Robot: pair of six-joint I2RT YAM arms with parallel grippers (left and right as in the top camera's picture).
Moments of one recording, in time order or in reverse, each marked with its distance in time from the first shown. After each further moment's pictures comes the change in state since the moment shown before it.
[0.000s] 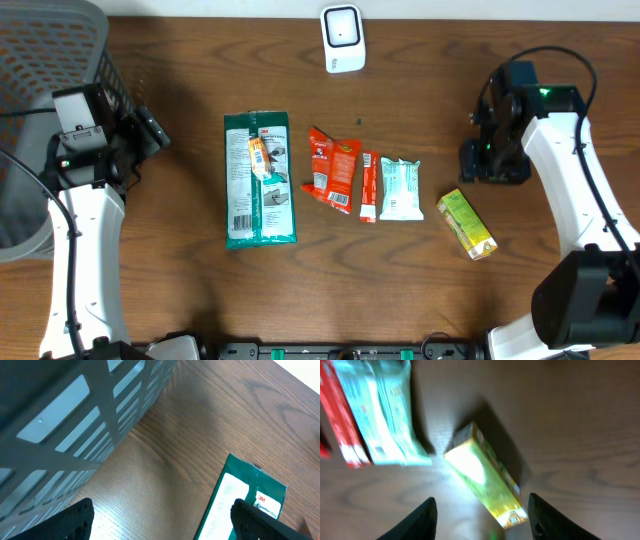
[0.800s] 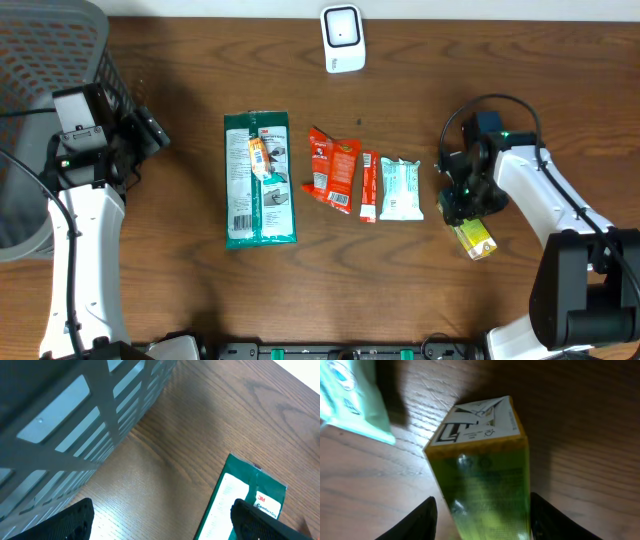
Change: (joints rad) left arm 0.000 0.000 0.000 0.000 0.000 0.000; right arm 0.043 -0.002 -0.381 0.296 0.018 -0.334
